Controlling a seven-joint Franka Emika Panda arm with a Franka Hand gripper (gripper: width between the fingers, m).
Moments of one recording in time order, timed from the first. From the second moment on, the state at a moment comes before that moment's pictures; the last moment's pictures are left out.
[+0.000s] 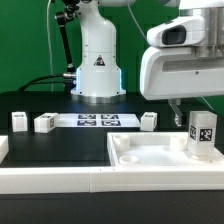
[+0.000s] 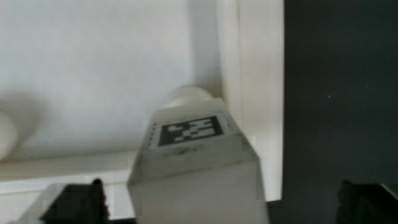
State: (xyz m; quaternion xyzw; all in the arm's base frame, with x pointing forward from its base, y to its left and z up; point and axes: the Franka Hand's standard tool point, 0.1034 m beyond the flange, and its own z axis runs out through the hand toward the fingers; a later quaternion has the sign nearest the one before) arm 0.629 0.124 0.088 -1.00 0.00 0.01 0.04
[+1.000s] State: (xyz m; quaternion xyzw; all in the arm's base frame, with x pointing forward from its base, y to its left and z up) arm 0.629 0.117 0.086 -1.00 0.07 0.01 0.05
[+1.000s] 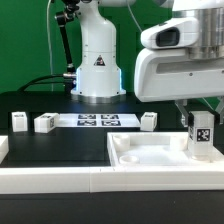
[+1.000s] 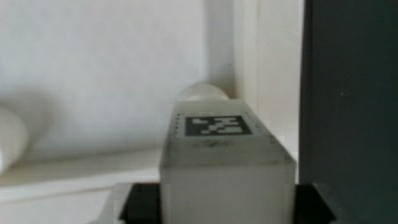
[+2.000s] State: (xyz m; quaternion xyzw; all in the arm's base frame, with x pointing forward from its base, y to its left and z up) arm 0.629 0.116 0.085 -0.85 0.52 0.04 0.05
